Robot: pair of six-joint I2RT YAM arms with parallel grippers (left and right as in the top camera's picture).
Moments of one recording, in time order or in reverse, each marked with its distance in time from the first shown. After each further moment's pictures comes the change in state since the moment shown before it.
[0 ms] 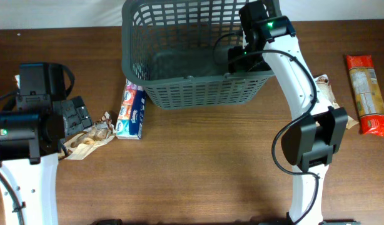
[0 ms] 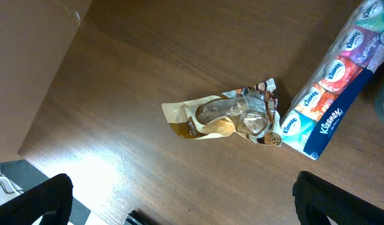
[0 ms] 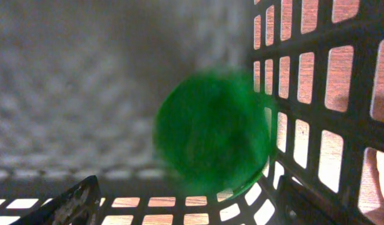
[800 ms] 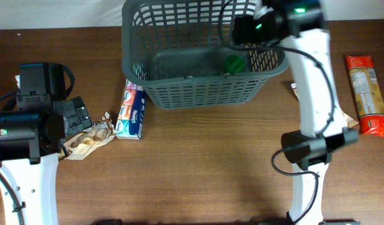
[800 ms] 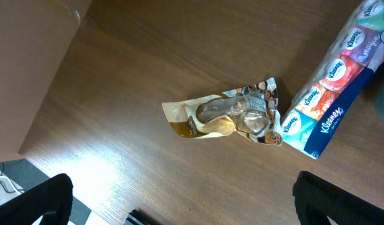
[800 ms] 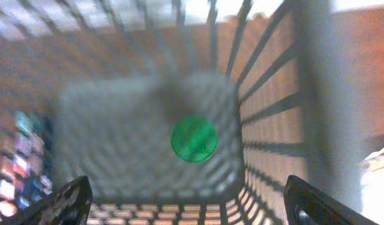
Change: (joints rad) left arm 0.000 0.000 0.000 -0.002 0.000 0.000; right arm -0.019 0.018 0.553 -0.214 -0.022 0.019
